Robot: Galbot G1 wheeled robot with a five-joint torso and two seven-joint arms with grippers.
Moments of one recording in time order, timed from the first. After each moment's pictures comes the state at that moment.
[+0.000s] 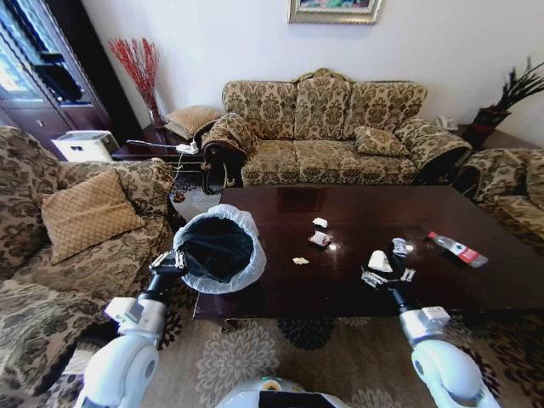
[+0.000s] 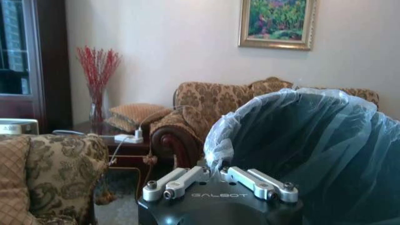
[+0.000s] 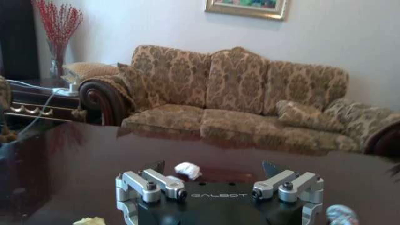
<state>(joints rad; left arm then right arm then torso) 1.66 -1.30 -0.76 -2.38 -0.38 0.18 -0.03 -1.61 1.10 0.70 2.06 0.39 -0.02 -0.02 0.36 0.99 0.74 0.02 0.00</state>
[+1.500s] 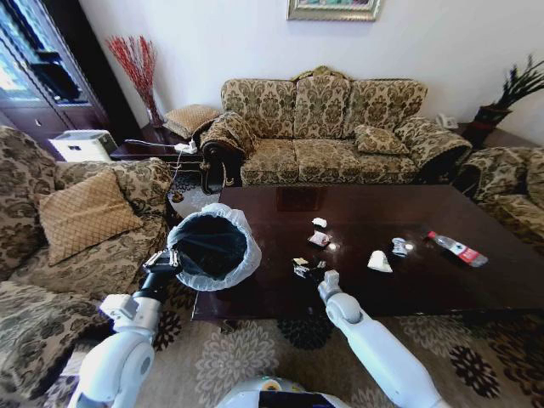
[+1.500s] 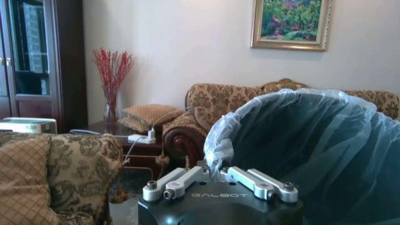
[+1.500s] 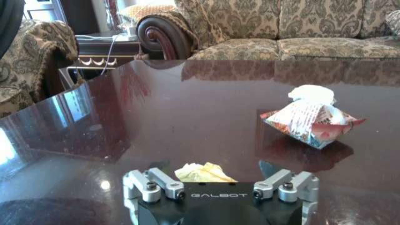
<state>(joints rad) 1.67 -1.30 -0.79 -2.40 -0.41 0.18 -0.07 -0.97 1.10 -0.02 1.50 0.52 -0.09 0.13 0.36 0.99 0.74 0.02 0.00</state>
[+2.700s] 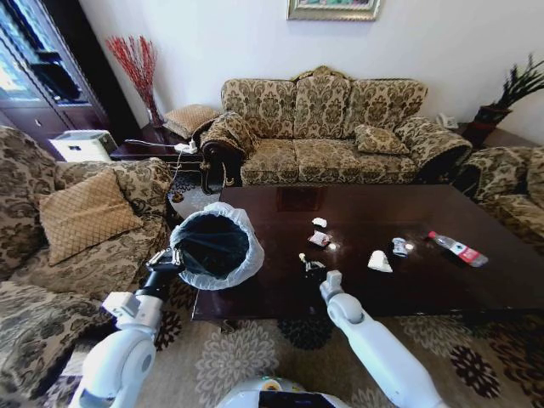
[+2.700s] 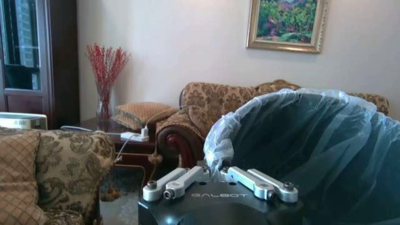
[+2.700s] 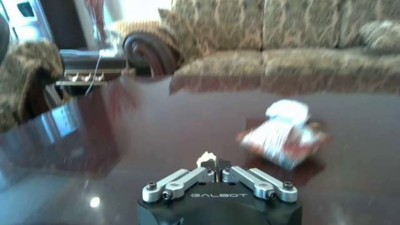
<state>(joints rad) 1.66 -1.28 -0.77 -2.39 -0.43 0.18 -0.06 -0.99 1.08 0.06 1.57 0.54 -0.09 0.14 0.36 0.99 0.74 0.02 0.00</state>
